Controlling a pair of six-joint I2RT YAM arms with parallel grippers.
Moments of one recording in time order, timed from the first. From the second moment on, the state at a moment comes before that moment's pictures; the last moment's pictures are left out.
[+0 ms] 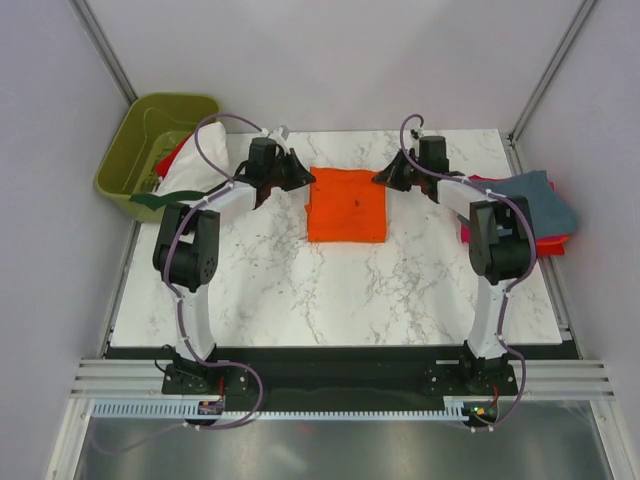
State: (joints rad) left arm -0.30 2.08 1.46 0.08 0.35 -0.54; right arm 0.16 2.12 1.47 0.05 -0.46 0.62
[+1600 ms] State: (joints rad) left arm -1.03 2.46 2.24 0.29 0.15 -0.72; right arm -0.57 1.54 1.66 -0.72 0.07 0.43
